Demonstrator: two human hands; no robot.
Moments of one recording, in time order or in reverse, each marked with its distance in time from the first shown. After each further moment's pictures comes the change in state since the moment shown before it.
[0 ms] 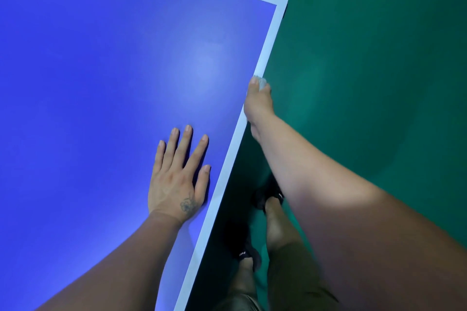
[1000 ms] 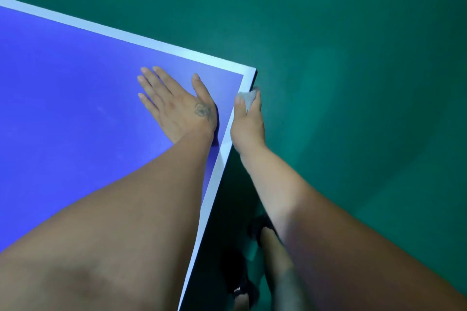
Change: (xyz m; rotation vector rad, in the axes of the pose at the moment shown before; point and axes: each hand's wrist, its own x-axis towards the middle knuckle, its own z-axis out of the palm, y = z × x) left_hand 0.338 0.081 0.021 0.048 0.181 -0.746; right_hand 0.105 -0.079 -0.028 -0.042 -0.027 -0.089
